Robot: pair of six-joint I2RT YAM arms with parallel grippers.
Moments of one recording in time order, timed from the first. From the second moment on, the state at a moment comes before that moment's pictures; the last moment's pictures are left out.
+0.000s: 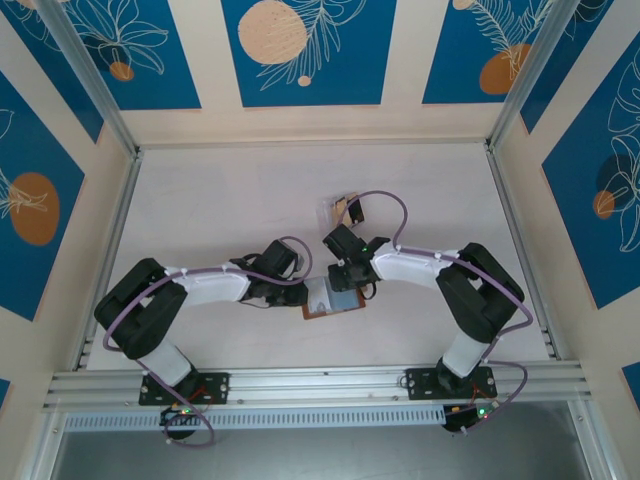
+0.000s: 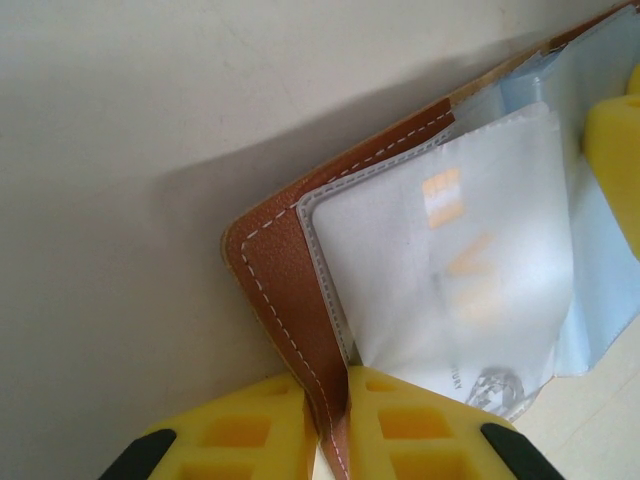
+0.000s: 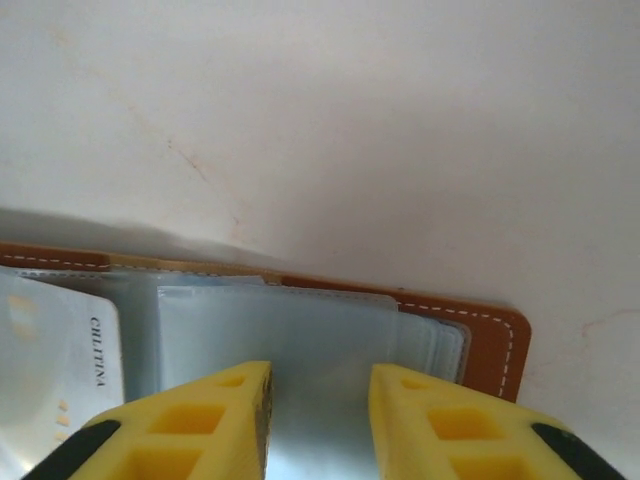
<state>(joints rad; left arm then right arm) -0.75 1.61 0.74 -0.22 0.28 -0.67 0.77 1.69 0.95 -0.50 0.05 0.47</state>
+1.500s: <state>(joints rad) -0.76 1.58 0.74 -0.27 0.21 -0.62 0.77 1.64 1.04 -0.44 -0.34 0.59</state>
